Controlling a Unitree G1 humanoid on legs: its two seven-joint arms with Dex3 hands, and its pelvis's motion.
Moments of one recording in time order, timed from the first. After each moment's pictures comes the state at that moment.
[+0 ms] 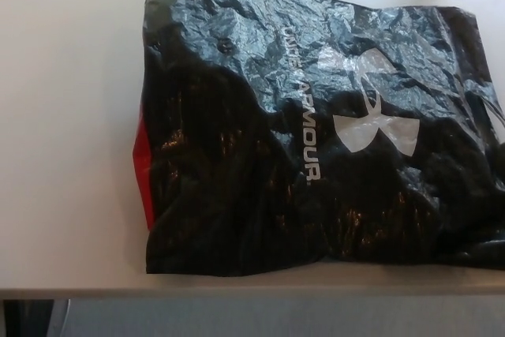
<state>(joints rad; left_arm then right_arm) -0.51 0.71 0.45 0.32 -0.35 -0.27 -0.05 -0.76 -0.62 -0.31 0.64 0.14 -0.28 0.12</state>
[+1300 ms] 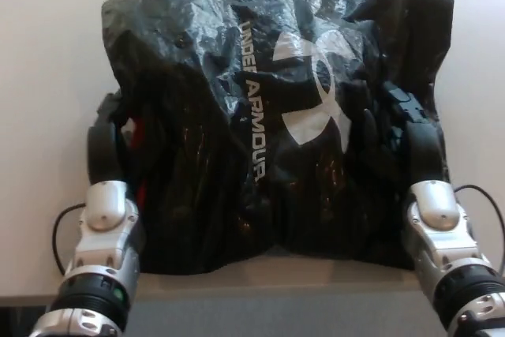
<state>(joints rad) -0.61 0.07 0.13 0.98 -0.12 -0.28 0.16 -0.70 -0.02 -0.06 1.15 0.02 -0.37 -0.08</state>
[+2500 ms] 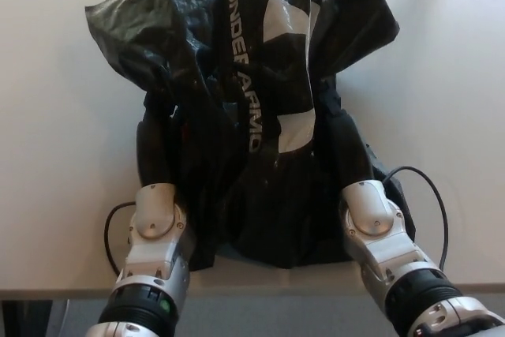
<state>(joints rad) -0.59 -0.06 0.13 0.91 -0.12 -0.42 0.13 -0.71 0.06 0.09 1.11 -0.10 -0.50 -0.14</state>
